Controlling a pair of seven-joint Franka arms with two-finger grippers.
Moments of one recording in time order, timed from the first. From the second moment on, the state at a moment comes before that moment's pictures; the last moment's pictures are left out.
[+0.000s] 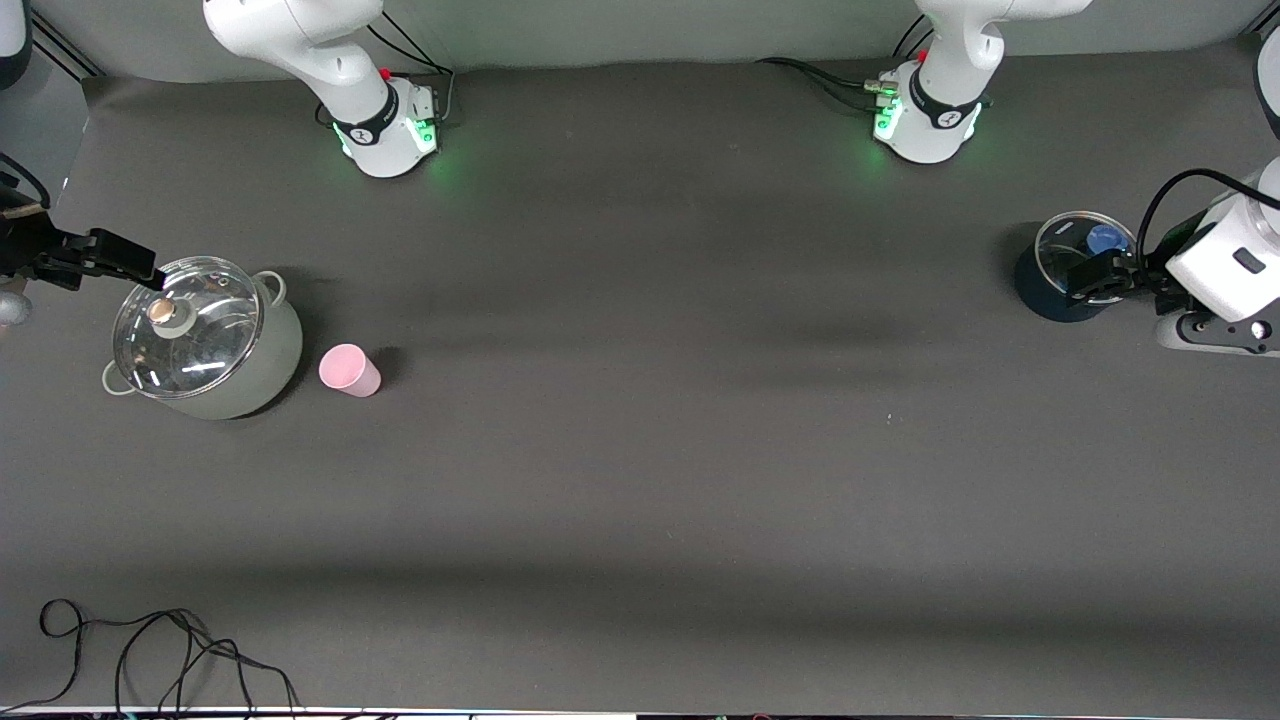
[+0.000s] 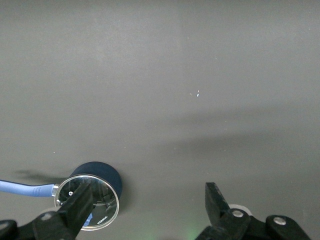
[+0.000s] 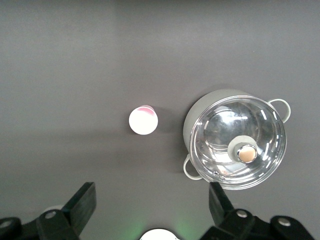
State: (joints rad) left arm -0.06 0.04 0.02 -1.64 -0.01 1.59 0.06; right arm 0.22 0.00 -0.27 -1.57 -0.02 1.47 -0.01
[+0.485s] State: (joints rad) left arm -0.06 0.04 0.02 -1.64 -0.01 1.59 0.06; right arm 0.04 0.01 -0.06 -1.56 -0.02 1.54 -0.01
